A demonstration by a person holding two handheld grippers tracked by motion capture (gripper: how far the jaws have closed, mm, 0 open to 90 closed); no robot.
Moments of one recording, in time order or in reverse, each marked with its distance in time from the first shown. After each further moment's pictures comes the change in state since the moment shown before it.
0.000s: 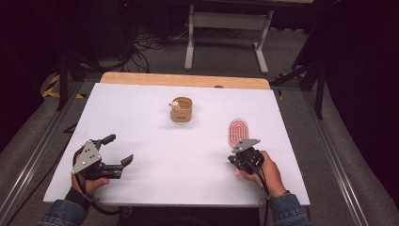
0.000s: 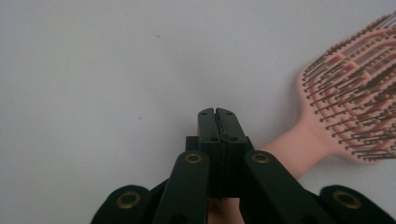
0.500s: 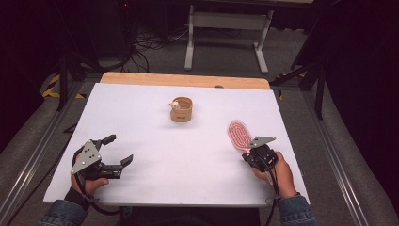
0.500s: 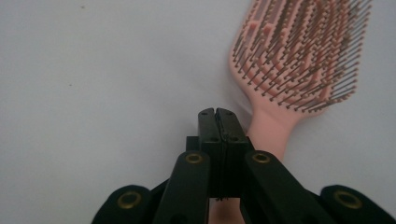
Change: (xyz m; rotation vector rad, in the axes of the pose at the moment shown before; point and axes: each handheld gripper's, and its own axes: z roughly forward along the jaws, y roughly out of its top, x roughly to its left) left arm 0.000 0.000 -0.001 0.004 -0.008 0.002; right arm -0.027 -0.023 -0.016 0.032 -0.077 0.134
